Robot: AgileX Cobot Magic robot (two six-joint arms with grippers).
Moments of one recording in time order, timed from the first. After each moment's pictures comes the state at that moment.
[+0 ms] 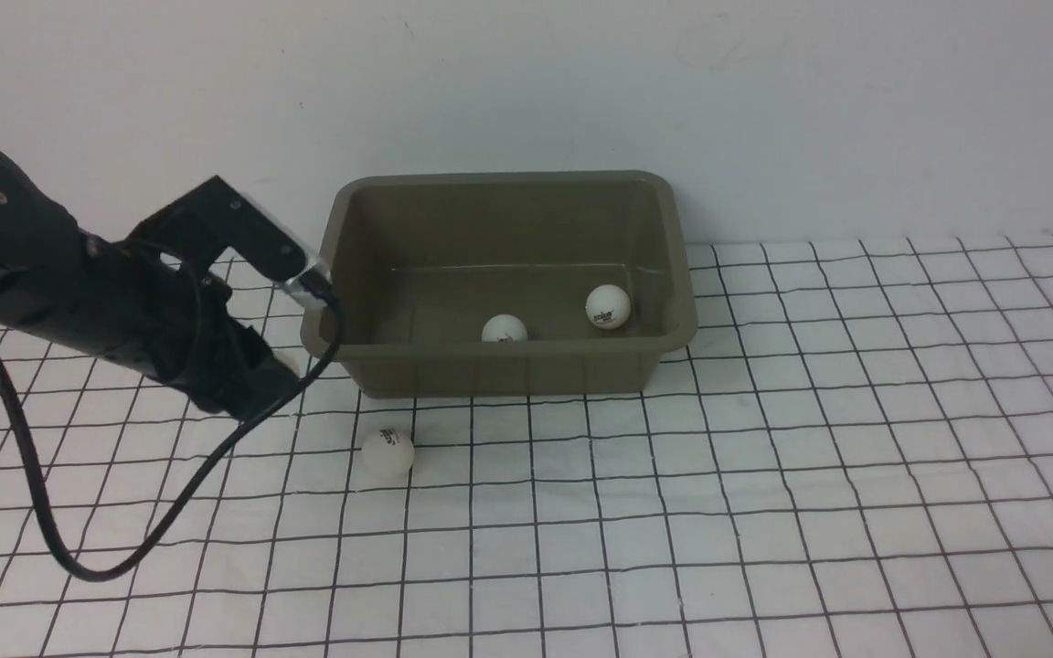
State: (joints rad) right arm 0.00 -0.01 0.02 -0.08 0.40 0.03; left arm -0.05 1.60 -1.08 -0.54 0.62 1.07
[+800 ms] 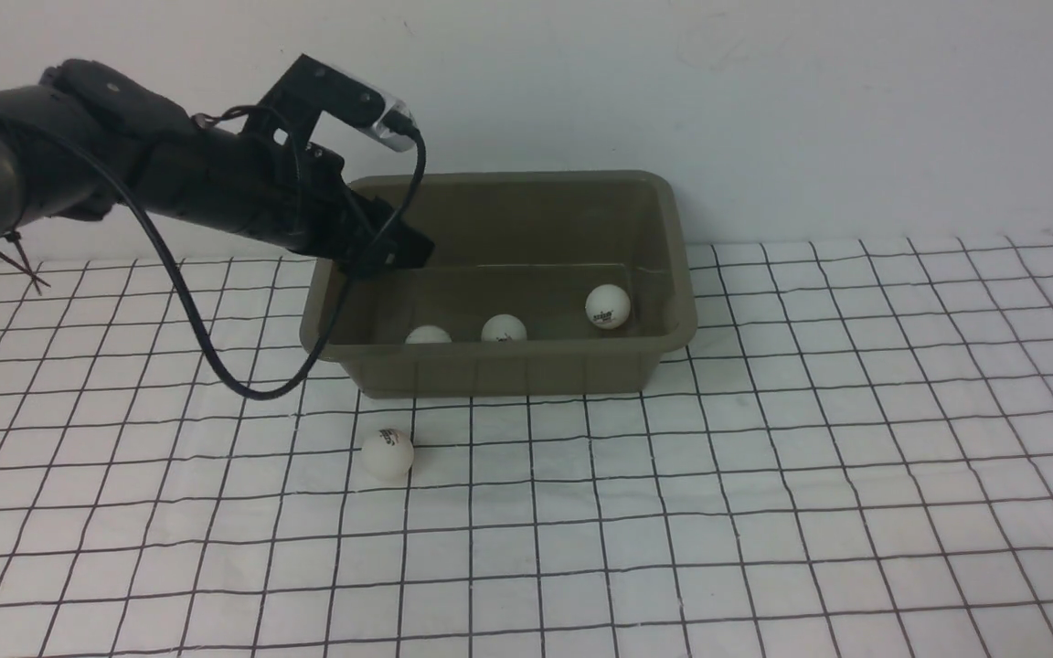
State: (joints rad) right arm 0.00 -0.01 0.02 -0.08 0.40 0.03; left arm -0.08 1.92 -1.48 -0.92 0.69 1.21
